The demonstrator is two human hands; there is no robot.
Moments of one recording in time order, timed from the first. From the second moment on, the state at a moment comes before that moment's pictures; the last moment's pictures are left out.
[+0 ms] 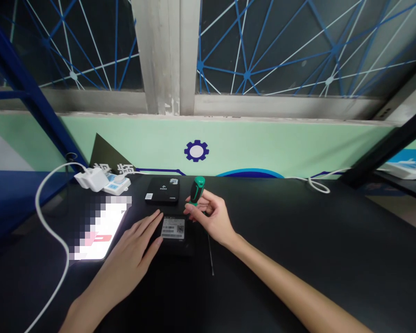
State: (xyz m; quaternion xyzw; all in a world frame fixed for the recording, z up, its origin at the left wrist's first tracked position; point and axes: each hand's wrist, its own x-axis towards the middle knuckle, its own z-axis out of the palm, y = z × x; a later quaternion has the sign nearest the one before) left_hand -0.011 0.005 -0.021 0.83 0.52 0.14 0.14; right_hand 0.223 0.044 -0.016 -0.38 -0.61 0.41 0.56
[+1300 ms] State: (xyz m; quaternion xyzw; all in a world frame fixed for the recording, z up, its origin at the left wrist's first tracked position) left_hand -0.010 0.006 -0.026 0.83 0.53 0.13 0.14; right_hand 0.223 0.046 -0.009 -0.33 -0.60 0.47 0.55
